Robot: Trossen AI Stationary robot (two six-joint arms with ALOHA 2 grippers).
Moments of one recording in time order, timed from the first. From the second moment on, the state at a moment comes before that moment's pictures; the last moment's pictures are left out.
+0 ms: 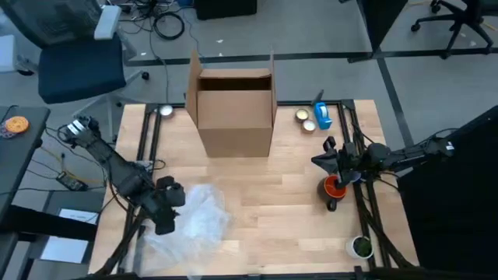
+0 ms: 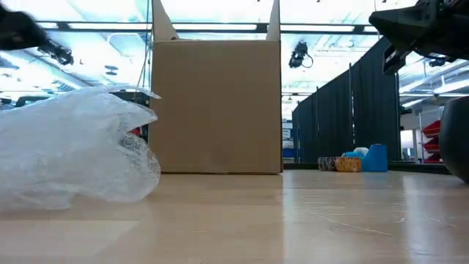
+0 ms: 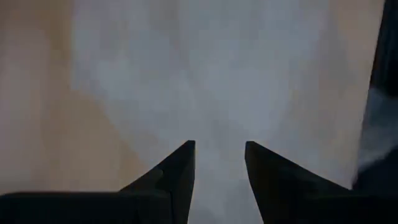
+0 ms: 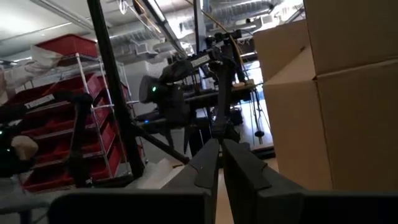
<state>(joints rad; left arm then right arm) -0.79 1.16 0.93 -1.01 -0.09 -0.96 0.15 0.28 0.01 0.60 0.16 0.18</state>
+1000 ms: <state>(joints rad) -1.09 1.62 1.01 -0.74 0.00 -1.19 0.15 0.28 0.01 0.60 0.16 0.18</state>
